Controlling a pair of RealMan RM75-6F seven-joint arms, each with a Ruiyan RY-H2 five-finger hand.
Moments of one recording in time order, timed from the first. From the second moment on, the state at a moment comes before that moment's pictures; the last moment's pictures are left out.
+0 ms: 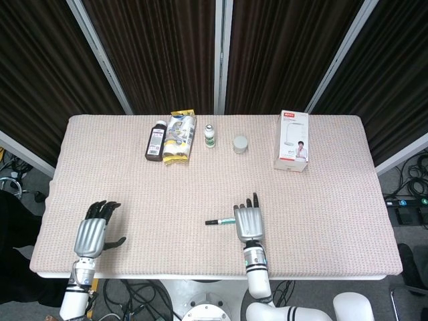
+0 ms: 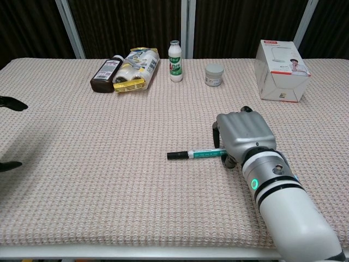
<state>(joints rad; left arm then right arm) -0.17 -1.64 -0.06 -1.45 1.40 1.40 0.19 0.54 -2.16 0.22 -1.29 -0.98 1.35 -0.99</state>
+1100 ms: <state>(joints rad) -0.25 -1.65 -0.14 -1.49 1.37 1.35 0.25 0.57 -2.05 0.35 -1.33 -1.06 1.40 -0.96</state>
